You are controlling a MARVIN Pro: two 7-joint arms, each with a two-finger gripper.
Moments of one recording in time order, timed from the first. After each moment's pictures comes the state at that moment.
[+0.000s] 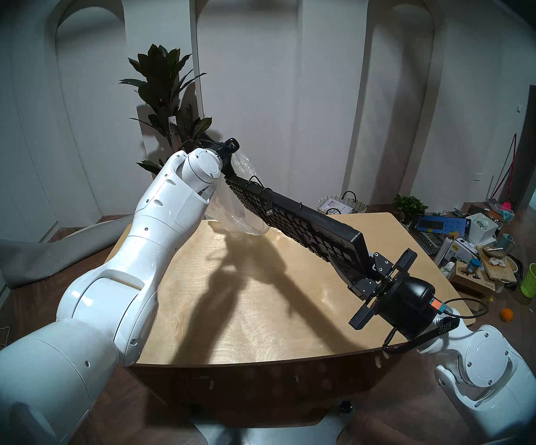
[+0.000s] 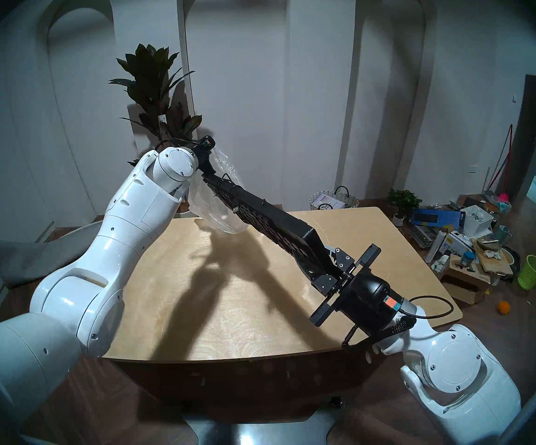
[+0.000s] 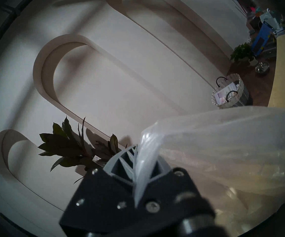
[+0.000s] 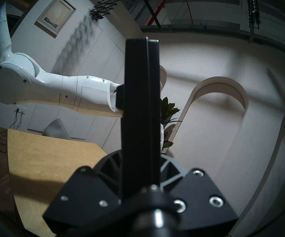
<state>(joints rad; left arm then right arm) 0.62 -1.38 -1.22 -0.97 0.62 0.24 -0.29 -2.20 -0.93 1.66 -2.36 0.19 -0.28 0.30</state>
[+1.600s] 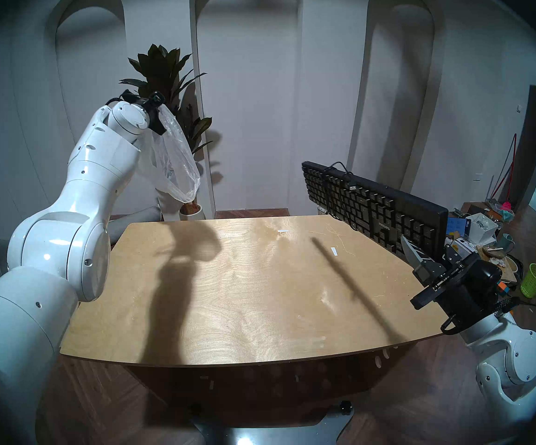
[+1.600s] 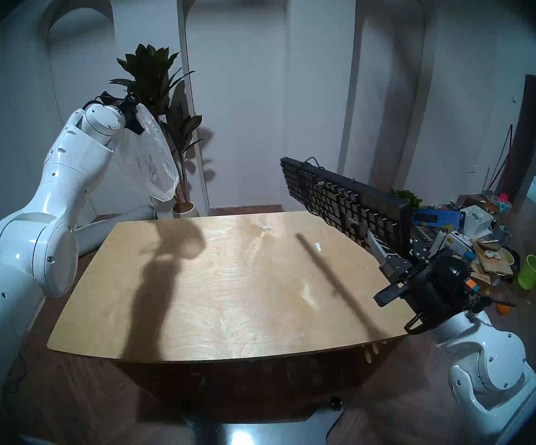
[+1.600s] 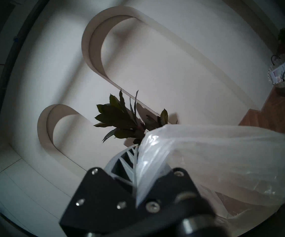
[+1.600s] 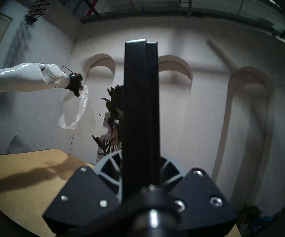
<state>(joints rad) 0.32 -1.21 -1.40 -0.70 0.64 0.13 -0.26 -2.39 -1.07 2.00 -2.37 0.58 -0.18 0.25</state>
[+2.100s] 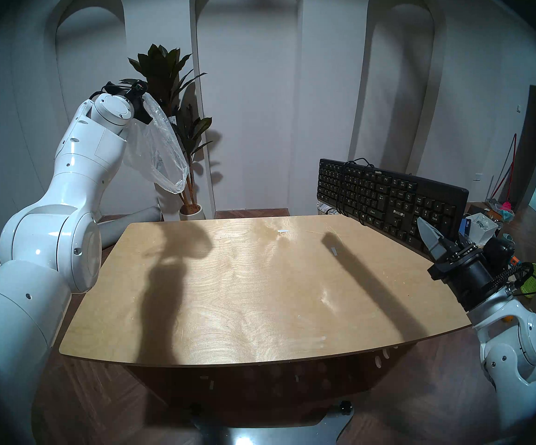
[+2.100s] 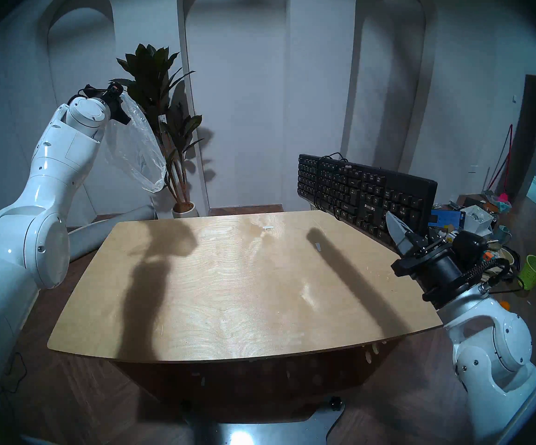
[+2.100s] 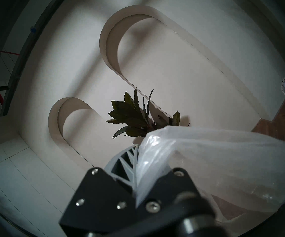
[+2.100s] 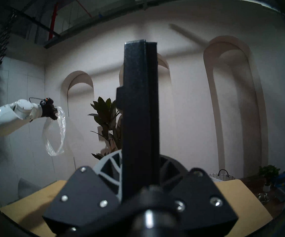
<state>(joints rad) 0.29 -1.20 -1.44 -0.67 0.61 0.12 -0.24 -2.29 -1.08 2.02 -2.40 0.91 -0.01 0.21</state>
